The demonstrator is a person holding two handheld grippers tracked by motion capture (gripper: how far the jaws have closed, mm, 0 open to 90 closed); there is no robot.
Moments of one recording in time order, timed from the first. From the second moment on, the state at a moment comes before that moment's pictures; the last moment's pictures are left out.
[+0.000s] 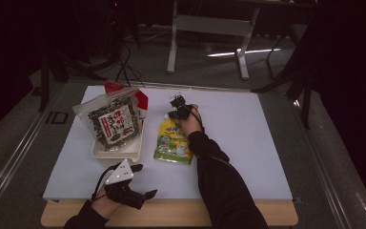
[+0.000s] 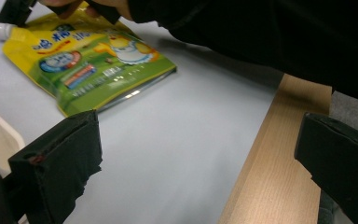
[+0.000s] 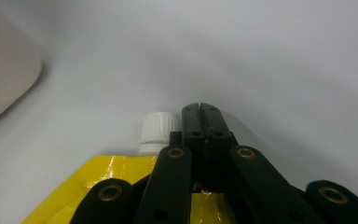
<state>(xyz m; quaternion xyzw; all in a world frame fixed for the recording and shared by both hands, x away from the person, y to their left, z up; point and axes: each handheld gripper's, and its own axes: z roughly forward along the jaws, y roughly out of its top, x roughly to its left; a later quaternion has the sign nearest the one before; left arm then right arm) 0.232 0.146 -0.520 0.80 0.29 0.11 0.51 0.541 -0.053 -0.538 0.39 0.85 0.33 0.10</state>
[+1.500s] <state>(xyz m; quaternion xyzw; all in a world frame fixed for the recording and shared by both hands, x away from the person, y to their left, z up) 0.238 0.139 -0.521 0.81 0.28 0.12 0.51 0.417 -0.122 -0.493 0.31 0.87 0.36 0.12</state>
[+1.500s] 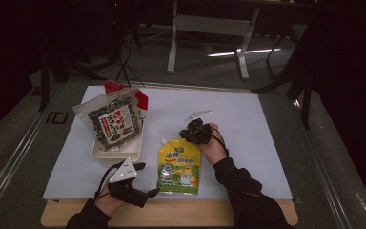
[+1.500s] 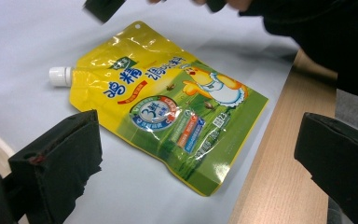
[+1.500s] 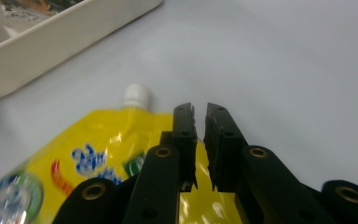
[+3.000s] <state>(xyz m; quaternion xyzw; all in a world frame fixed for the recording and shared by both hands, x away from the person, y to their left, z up) 0.240 0.137 -0.526 0.81 0.27 0.11 0.50 0.437 -0.169 -0.503 0.37 0.87 0.33 -0.03</state>
